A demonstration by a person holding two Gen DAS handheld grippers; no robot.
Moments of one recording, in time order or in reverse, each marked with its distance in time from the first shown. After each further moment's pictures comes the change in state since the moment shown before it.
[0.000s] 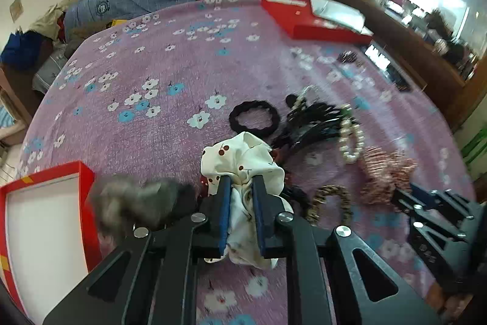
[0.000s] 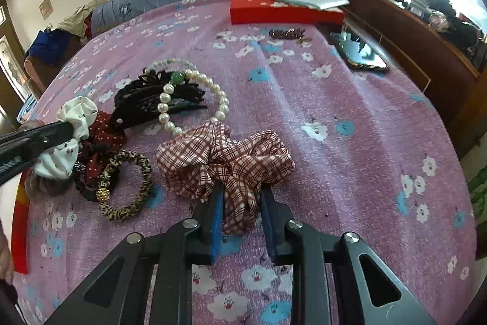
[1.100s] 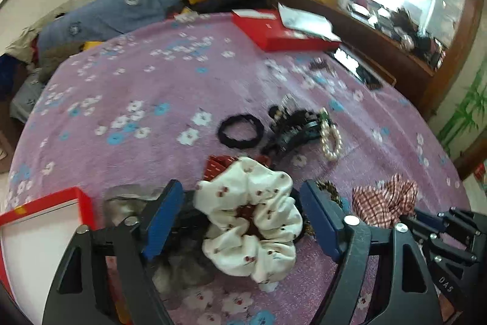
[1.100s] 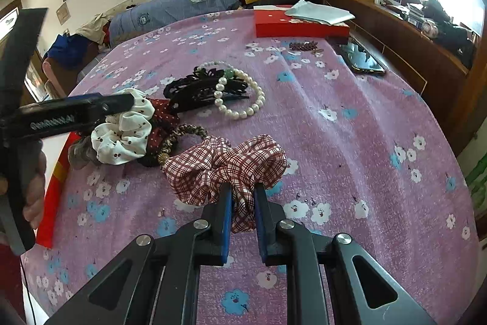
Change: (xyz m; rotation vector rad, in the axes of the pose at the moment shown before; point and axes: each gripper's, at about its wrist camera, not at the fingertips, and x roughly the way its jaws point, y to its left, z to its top) left arm -0.003 0.009 0.001 0.127 -0.042 -0.112; right arm -0.053 0.026 -0.039 -0.011 -0.051 0.064
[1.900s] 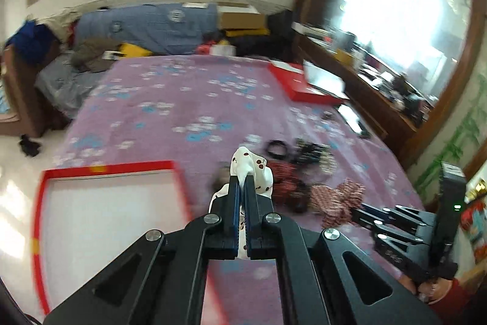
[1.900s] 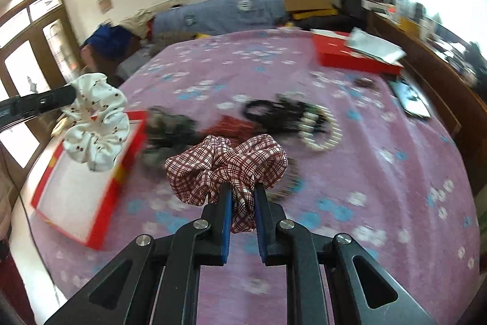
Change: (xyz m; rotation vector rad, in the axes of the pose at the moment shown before) left arm -0.168 0.088 -0.048 -0.219 -0.188 0.044; right arm -0.027 0.086 0.022 -0.154 -0.038 0.161
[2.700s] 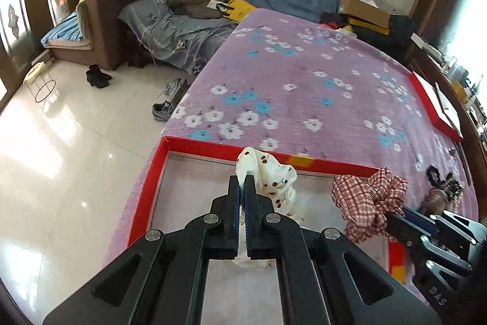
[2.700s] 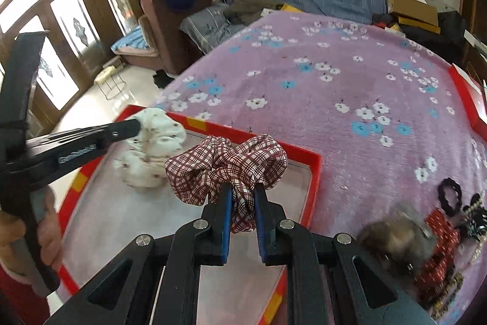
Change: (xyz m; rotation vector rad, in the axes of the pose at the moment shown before) left arm 0.068 0.227 -0.020 -0.292 0.146 0.308; right arm 0.169 0.209 0.080 -0.221 0.163 0.197
